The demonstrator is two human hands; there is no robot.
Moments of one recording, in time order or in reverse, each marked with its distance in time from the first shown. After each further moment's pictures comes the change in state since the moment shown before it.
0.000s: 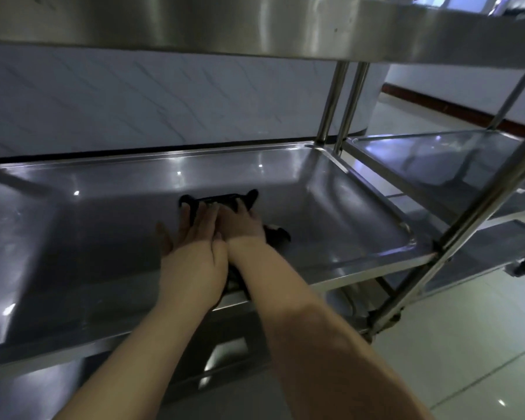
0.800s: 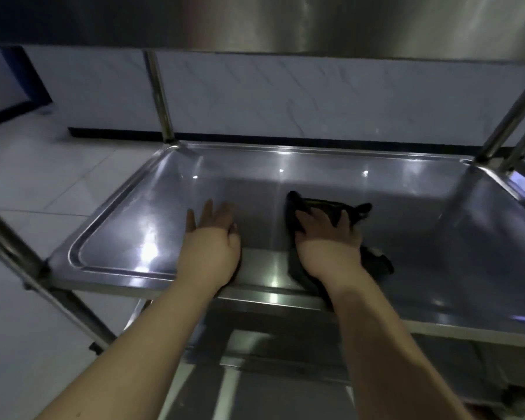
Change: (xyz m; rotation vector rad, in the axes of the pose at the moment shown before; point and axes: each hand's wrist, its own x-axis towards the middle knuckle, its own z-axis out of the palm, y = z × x) left_hand -0.022 -0.141 -0.088 0.199 0.073 -0.237; right_hand -0.004 -0.080 0.019 0.025 0.009 0.024
